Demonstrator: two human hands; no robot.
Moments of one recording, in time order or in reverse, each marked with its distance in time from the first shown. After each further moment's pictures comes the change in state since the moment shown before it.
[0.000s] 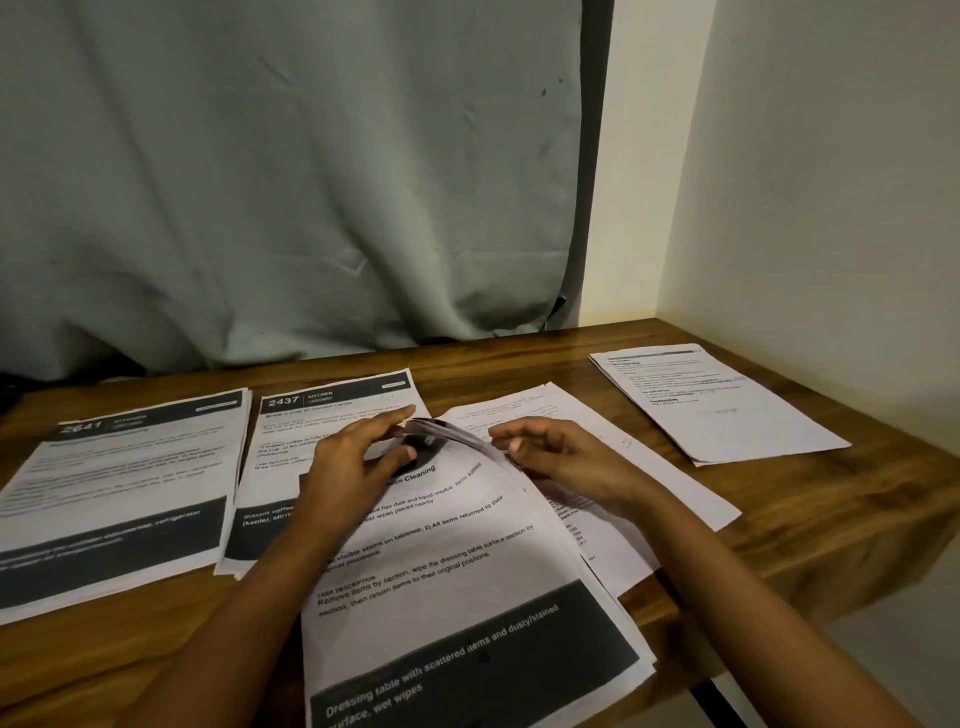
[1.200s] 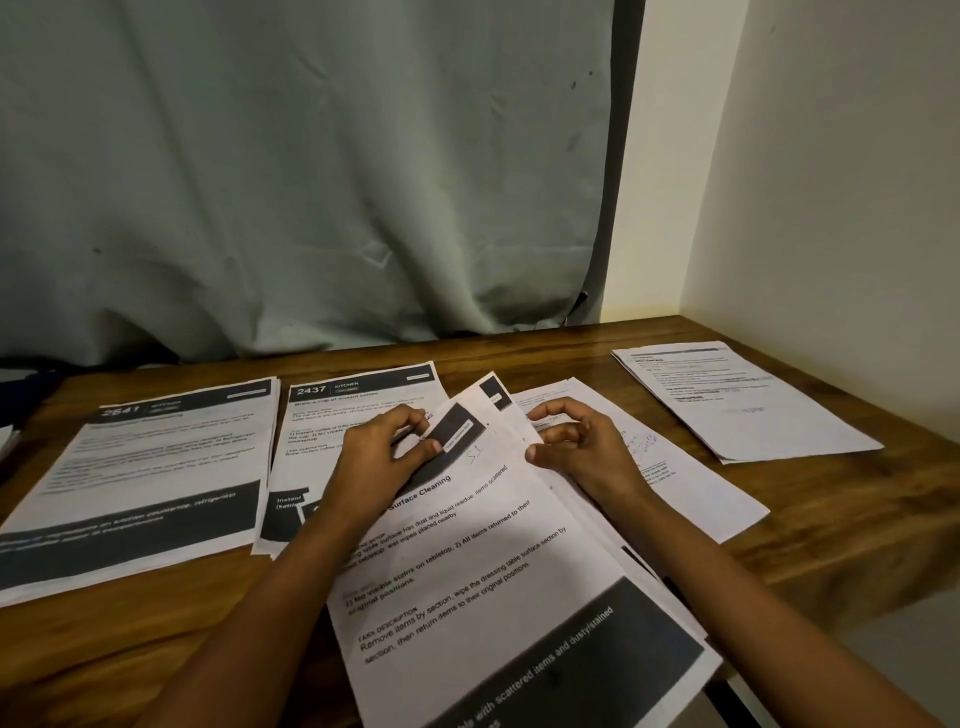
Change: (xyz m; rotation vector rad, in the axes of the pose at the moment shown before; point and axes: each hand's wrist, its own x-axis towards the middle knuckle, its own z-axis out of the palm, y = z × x) left_hand 0.002 -0.002 -0.001 -0.089 -0.035 -0.033; right_hand 0.009 0.012 0.020 0.137 0.326 -0.040
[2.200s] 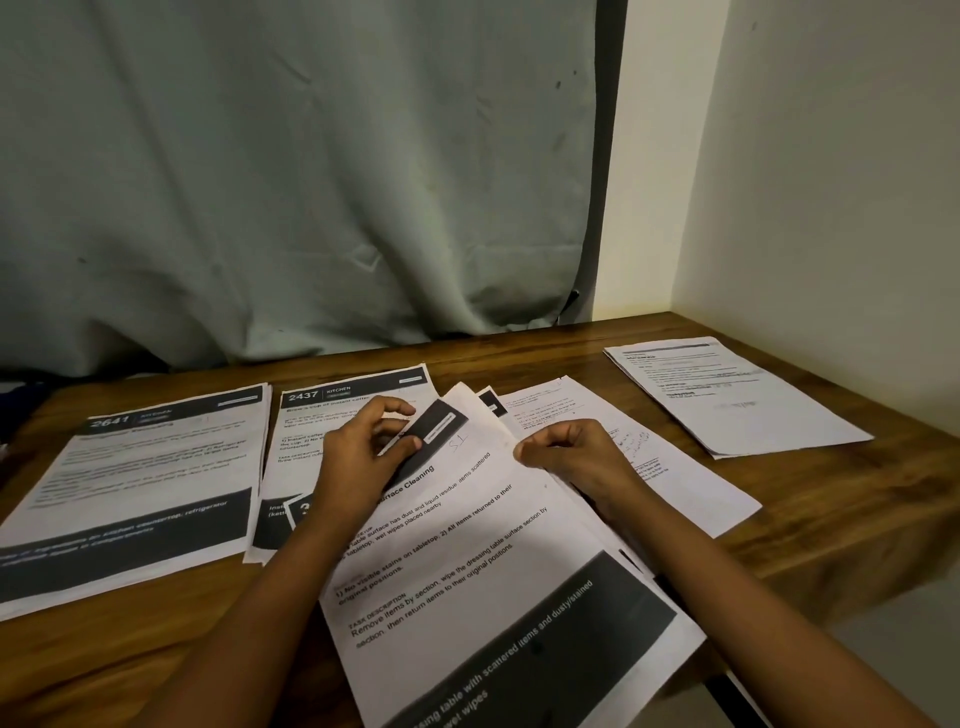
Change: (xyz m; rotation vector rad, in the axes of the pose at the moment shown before) left_hand 0.000 -0.001 -0.002 -0.182 0.087 -0.058; right_hand -0.004 -0.003 0.000 0.052 -0.048 0.158
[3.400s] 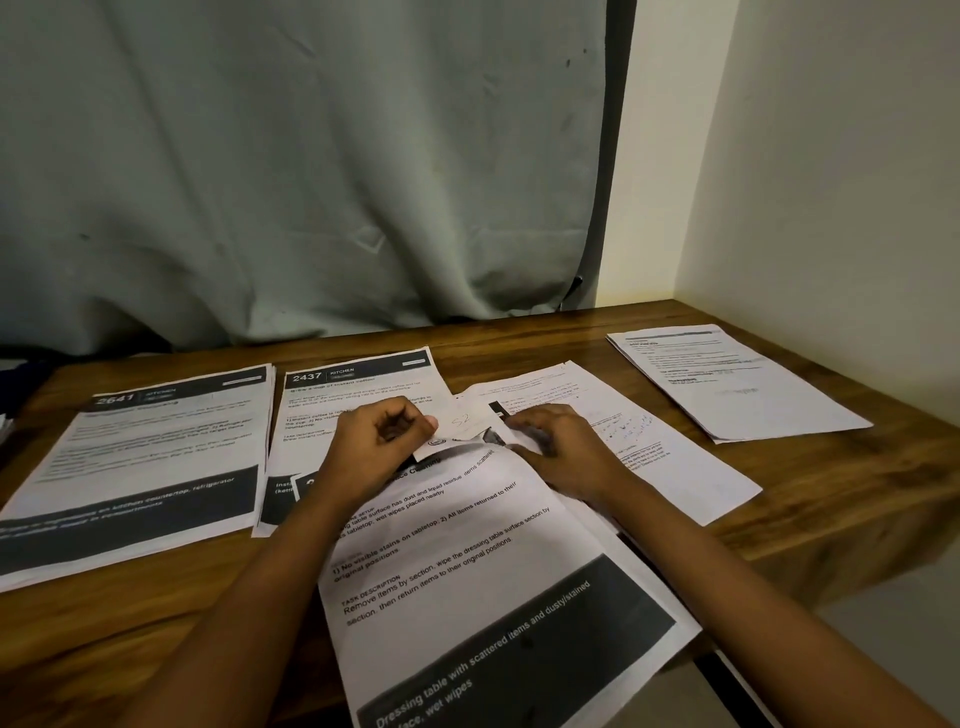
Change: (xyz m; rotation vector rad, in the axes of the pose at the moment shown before) left_hand -0.002 -0.004 -0.005 -0.034 -0.164 0.039; right_hand 0.007 0.012 0.009 -0.786 -0.031 -0.336
